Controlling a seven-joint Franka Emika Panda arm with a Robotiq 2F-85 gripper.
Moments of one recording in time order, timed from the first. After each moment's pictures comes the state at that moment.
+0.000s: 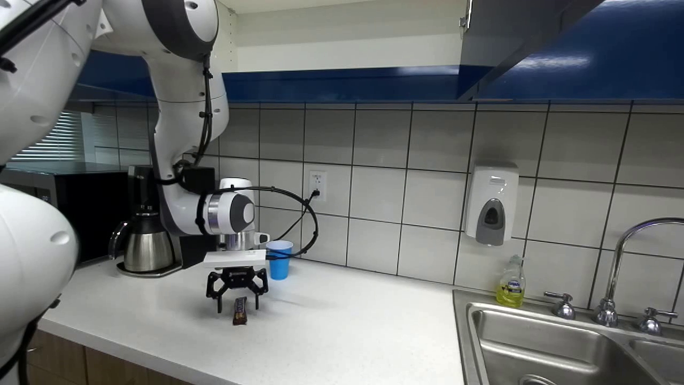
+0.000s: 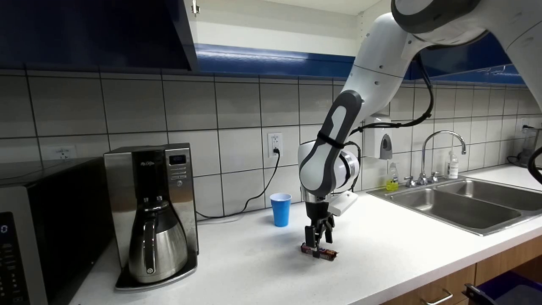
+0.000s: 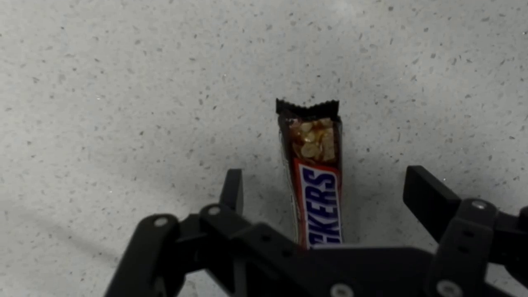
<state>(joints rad) 0.11 0.45 0.06 -2.26 -0.19 2.63 -0.24</state>
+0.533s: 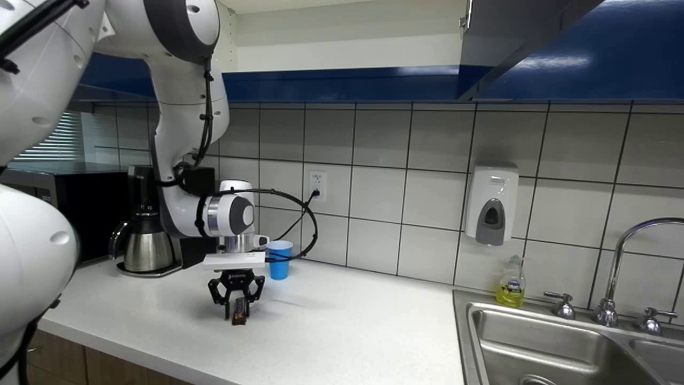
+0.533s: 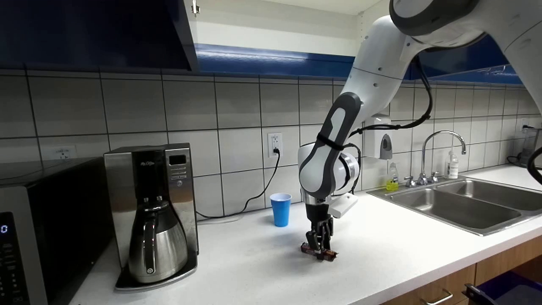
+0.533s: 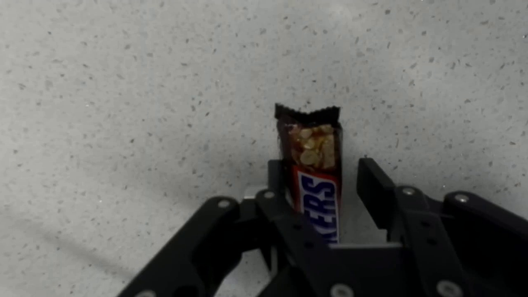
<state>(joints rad) 0.11 0.47 0.06 -2.26 -0.18 2.63 -0.24</state>
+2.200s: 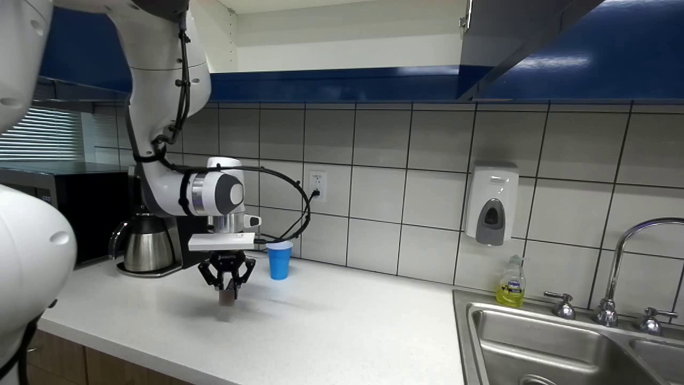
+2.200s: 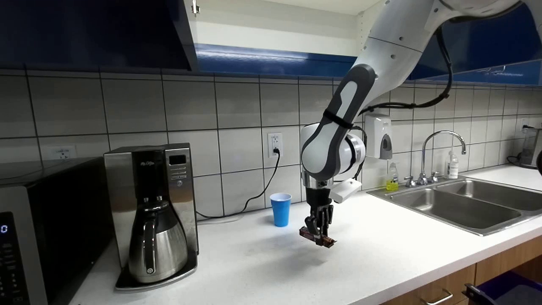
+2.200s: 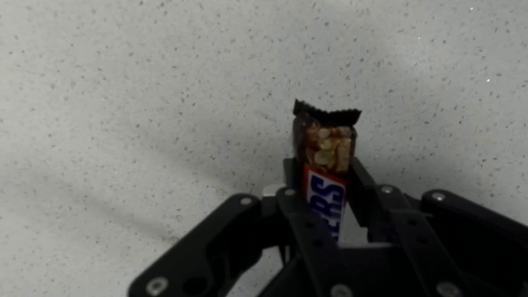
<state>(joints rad) 0.11 0.28 0.10 -2.37 -0.14 2.62 -0.23</state>
